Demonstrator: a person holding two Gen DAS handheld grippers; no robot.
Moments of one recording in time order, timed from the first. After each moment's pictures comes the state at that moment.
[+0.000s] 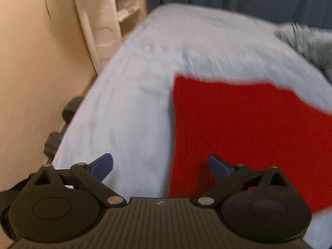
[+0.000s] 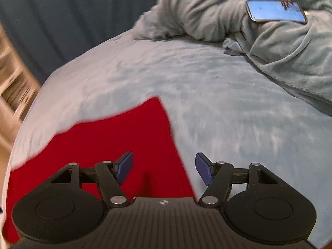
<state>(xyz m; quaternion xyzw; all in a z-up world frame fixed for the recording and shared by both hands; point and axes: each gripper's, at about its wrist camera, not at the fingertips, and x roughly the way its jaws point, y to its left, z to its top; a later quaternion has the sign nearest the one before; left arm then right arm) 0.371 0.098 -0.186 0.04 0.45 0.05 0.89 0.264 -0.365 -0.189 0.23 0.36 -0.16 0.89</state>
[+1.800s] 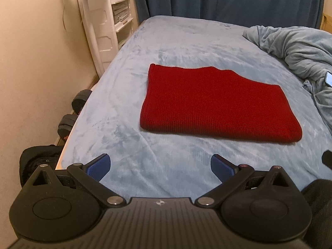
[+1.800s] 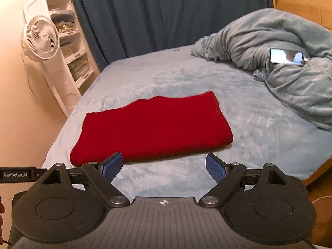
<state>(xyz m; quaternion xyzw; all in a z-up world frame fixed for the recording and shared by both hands) 0.141 0.030 -0.079 0.03 0.41 0.03 0.91 0.056 -0.214 -0.074 0.15 0.31 -0.06 0.94</state>
